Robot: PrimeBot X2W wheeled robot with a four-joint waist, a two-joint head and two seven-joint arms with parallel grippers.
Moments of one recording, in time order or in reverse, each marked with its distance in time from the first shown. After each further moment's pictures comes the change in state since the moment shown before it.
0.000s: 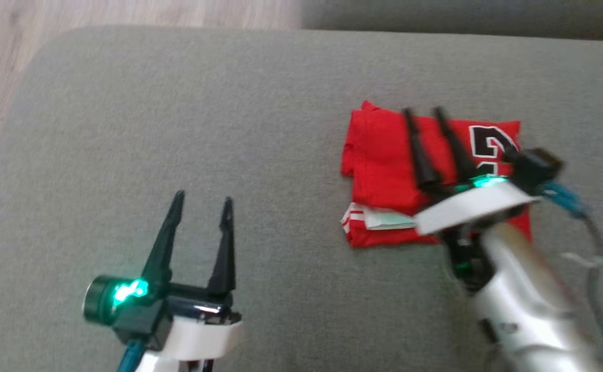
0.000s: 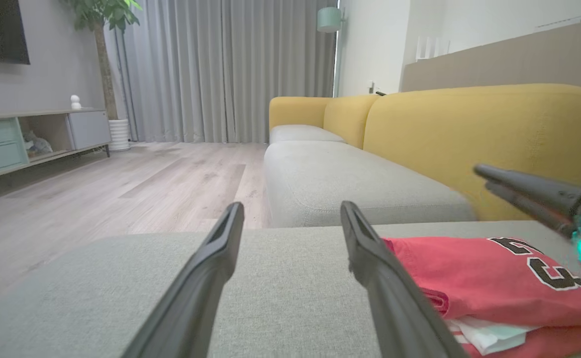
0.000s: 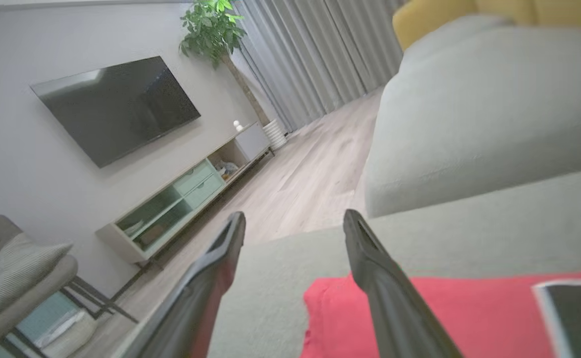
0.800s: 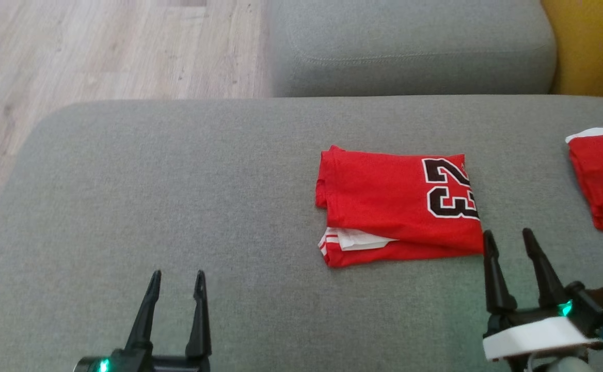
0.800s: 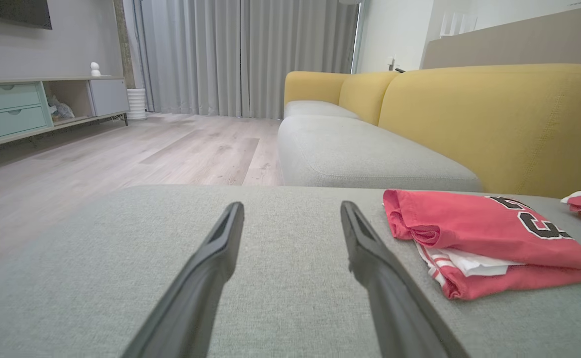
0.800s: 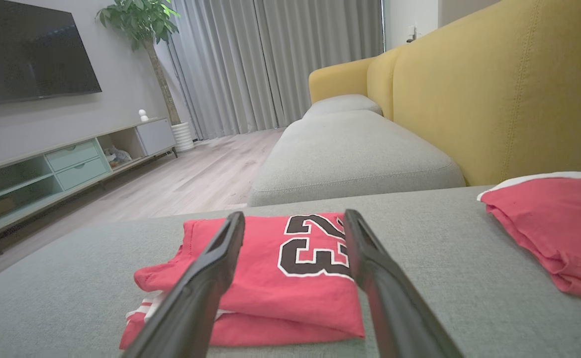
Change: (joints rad) left arm 0.181 0.000 0.081 0.105 -0.043 0.014 0.000; right arm 0.537 -0.009 -0.342 -0.301 -0.431 0.000 -0.011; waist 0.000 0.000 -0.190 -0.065
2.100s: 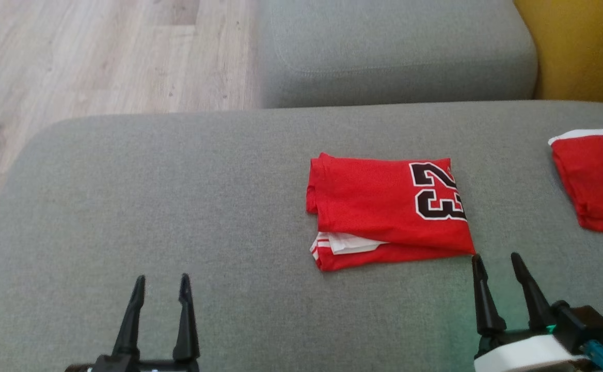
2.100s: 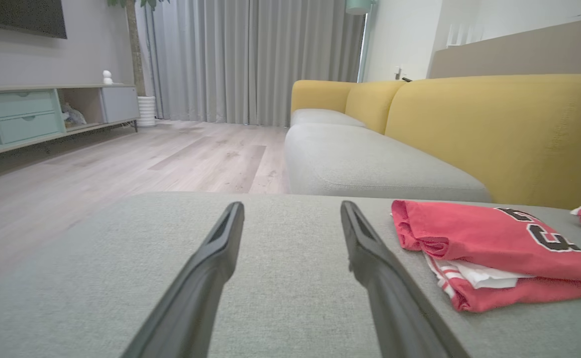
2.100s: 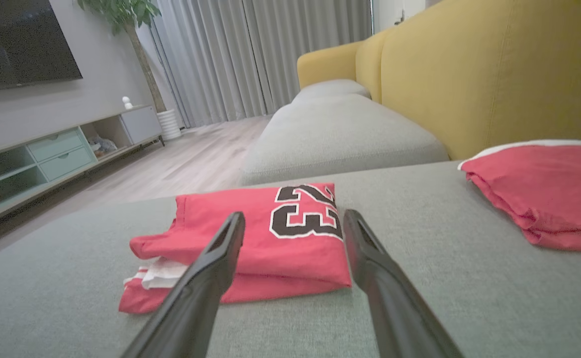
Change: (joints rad) left arm 0.037 0.001 0.044 -0.014 -0.011 0.002 0.000; right arm 0.050 0.034 0.005 0.038 -0.043 0.000 0.000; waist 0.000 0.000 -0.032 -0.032
